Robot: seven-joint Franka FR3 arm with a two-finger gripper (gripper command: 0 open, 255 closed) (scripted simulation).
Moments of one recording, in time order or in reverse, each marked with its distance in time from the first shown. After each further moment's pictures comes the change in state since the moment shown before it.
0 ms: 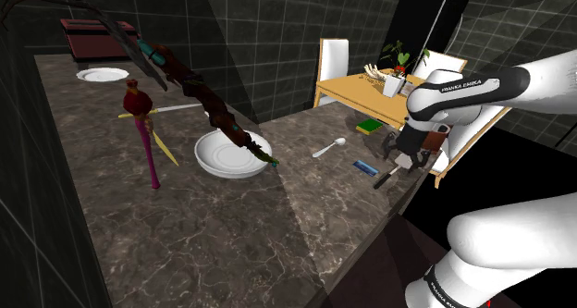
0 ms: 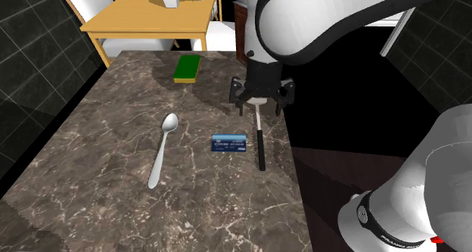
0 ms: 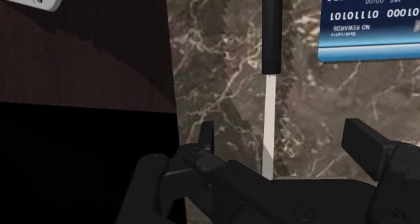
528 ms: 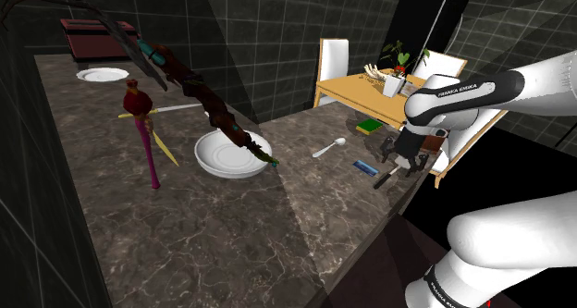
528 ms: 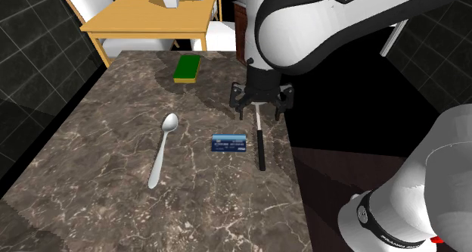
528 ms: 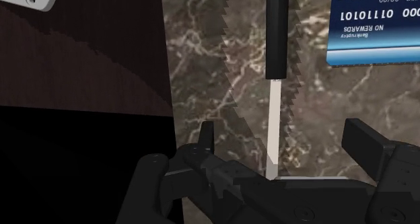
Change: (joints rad) arm 0.002 0.019 0.001 -0.025 0.003 0.044 0.000
